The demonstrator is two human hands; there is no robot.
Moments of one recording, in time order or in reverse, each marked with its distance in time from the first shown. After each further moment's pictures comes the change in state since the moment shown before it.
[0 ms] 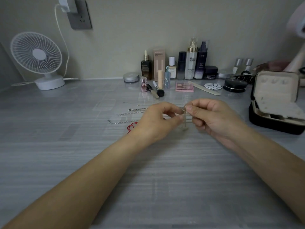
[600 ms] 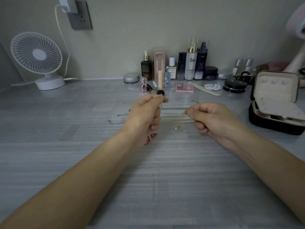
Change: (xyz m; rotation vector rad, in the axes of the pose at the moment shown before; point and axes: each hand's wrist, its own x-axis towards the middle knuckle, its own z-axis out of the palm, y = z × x) left_hand 0.007 0.000 -0.013 -0.678 0.122 -0.245; right_hand 0.000 0.001 0.000 -0.027 0.060 0.117
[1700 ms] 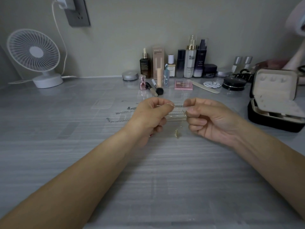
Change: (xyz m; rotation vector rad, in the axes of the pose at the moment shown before) left_hand -0.002 -0.007 0.007 0.180 -0.048 -0.009; right_hand -0.005 -0.010 -0.002 0.486 -0.360 0.110
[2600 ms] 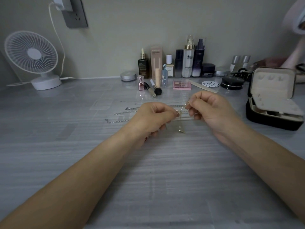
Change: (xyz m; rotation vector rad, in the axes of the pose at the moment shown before) left_hand -0.004 0.001 -0.002 0.234 -0.084 0.031; right_hand 0.006 0.004 0.001 -0.537 0.389 -0.349
